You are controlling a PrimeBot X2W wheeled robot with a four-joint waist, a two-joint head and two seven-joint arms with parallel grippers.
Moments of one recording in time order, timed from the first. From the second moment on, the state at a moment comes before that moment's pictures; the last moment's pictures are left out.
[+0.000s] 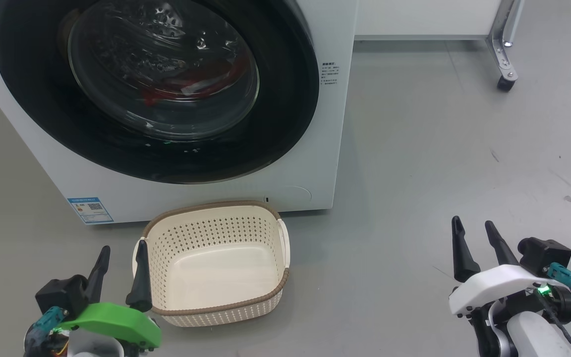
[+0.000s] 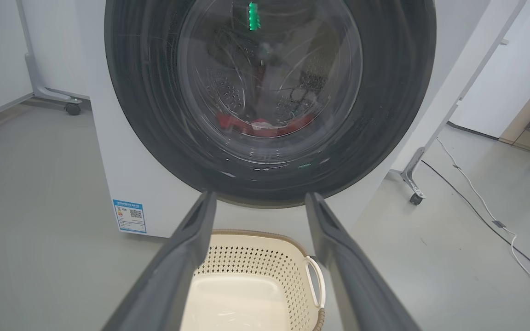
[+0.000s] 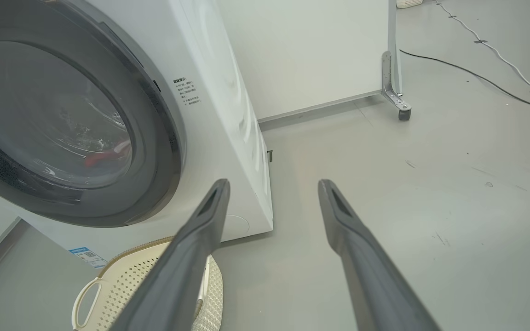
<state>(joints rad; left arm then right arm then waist) -0.06 0.12 -0.20 0.26 -0.59 0.00 -0.17 -0.10 -0.16 0.24 0.32 0.63 0.02 -0.17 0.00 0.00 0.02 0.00</state>
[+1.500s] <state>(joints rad) -0.10 0.11 -0.22 0.38 -0.33 0.06 -0.25 -0.11 -0.13 0.23 0.35 0.34 -0.01 -0.25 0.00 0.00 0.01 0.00</state>
